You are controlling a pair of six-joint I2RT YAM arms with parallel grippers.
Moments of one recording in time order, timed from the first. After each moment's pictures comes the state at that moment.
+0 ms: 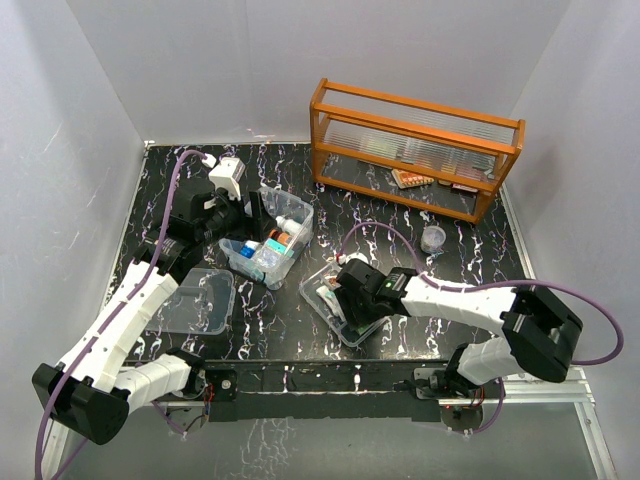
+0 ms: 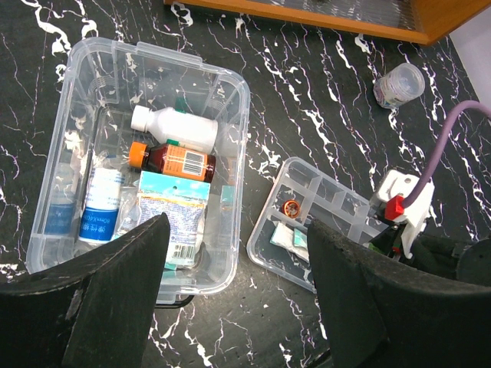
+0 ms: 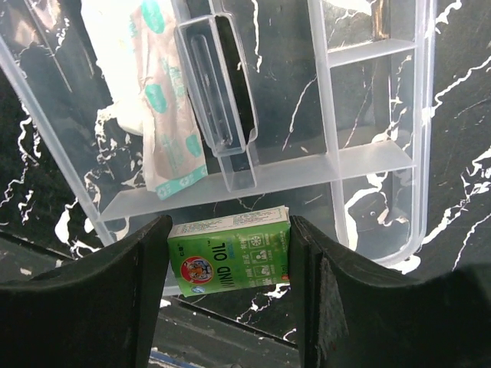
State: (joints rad) left arm -0.42 1.06 1.08 -0.51 0.17 -0.27; right arm 0.97 1.36 0.77 -0.59 0.13 0.50
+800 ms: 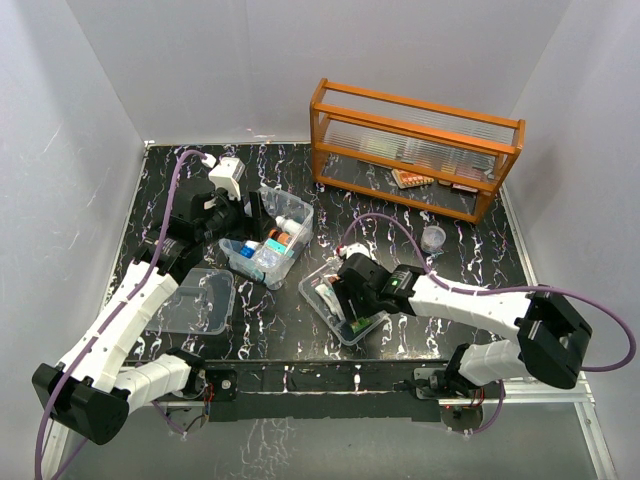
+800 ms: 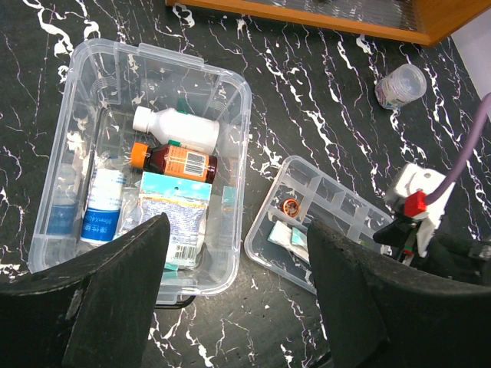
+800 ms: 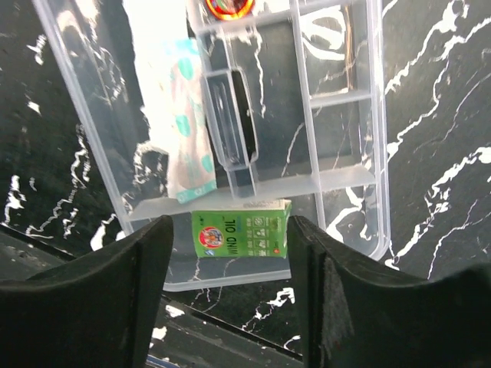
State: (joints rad) left arm -0.42 1.06 1.08 -0.51 0.15 -0.27; right arm 0.97 1.32 0.80 -0.57 0.18 0.49
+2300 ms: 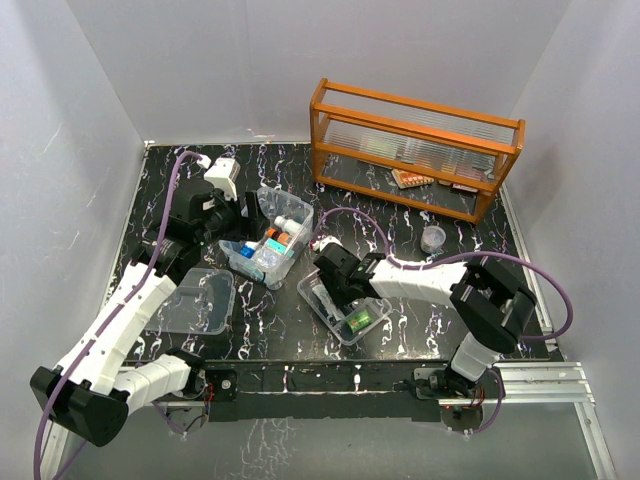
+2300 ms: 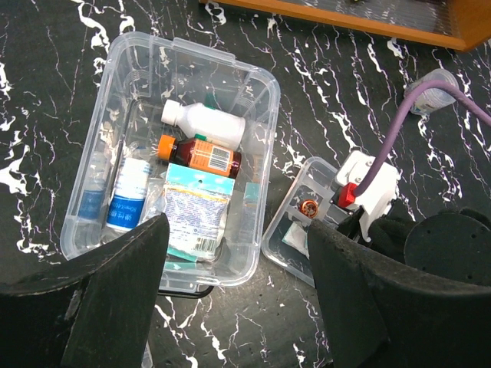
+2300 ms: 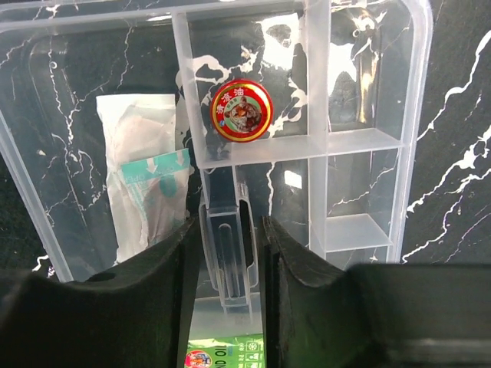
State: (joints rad) left arm -0.42 1.04 1.09 -0.55 0.09 -0.26; right arm 0.94 1.64 0.94 -0.42 0.21 0.32
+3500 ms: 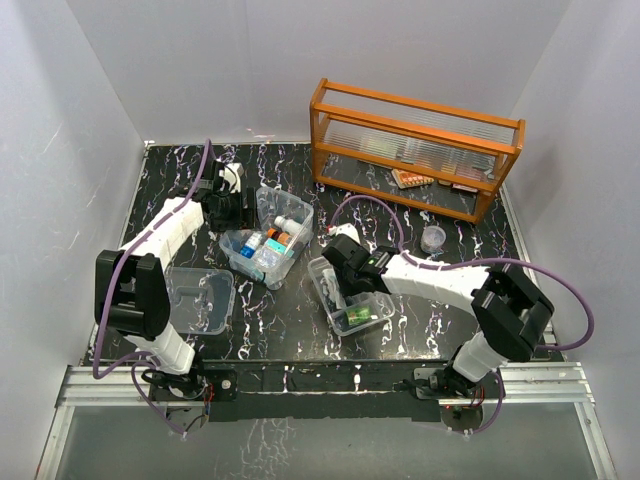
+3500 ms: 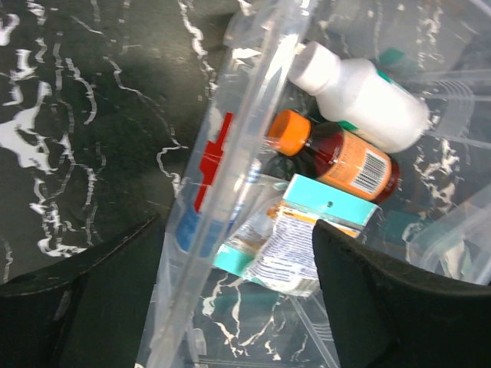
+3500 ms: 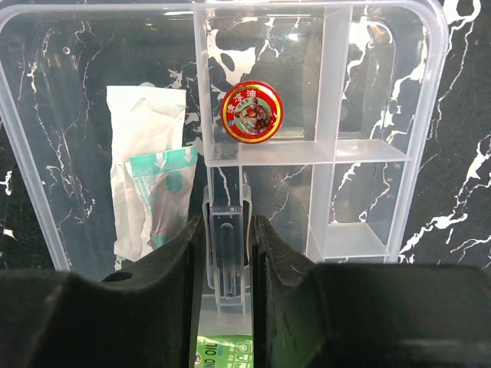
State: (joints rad) left arm -0.18 1.63 1.22 -0.60 0.21 -0.17; right arm 0.89 1.55 0.96 -0.49 0.28 0.46
